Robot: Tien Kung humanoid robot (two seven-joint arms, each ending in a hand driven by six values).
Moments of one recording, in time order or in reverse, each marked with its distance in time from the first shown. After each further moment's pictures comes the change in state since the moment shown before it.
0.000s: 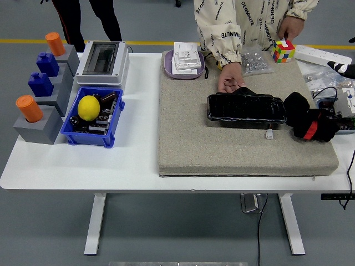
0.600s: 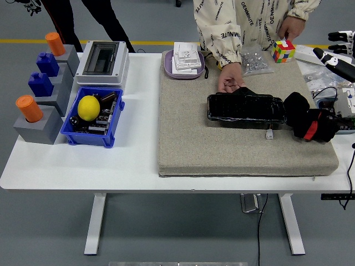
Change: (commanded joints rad) left arm -0.001 -0.009 -0.008 0.000 0.002 0.000 0.002; right arm -0.064 0.055 0.018 0.068 0.753 0.192 0.294
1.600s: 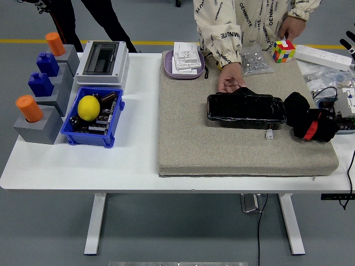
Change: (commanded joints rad) left arm -0.010 -0.003 0.004 0.000 -0.006 -0.001 -0.003; right arm 0.022 0.044 0.105 -0.035 0.746 0.208 -0.085
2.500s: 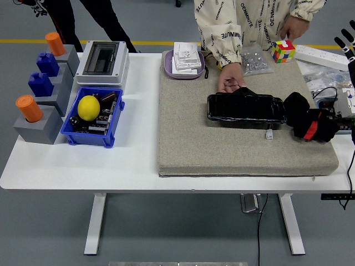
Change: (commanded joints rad) left arm 0.003 0.007 -0.002 0.000 0.007 0.001 0.004; right arm 0.003 0.004 0.001 0.006 0.063 0.023 -0.012
